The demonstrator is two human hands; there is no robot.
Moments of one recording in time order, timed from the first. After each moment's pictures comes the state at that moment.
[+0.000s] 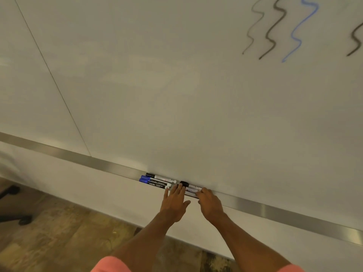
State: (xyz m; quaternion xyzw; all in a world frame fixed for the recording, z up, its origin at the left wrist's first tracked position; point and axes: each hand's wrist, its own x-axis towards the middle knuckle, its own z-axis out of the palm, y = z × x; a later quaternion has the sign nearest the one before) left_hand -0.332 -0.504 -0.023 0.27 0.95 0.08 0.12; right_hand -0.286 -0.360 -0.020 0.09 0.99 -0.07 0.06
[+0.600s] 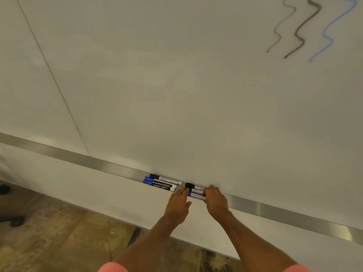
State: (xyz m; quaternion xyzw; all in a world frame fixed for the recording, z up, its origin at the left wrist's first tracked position) left_hand -0.350 -0.514 -0.045 0.26 0.92 0.25 0.12; right_hand -0.310 -0.364 -0.025 0.15 0.98 -0.09 0.05
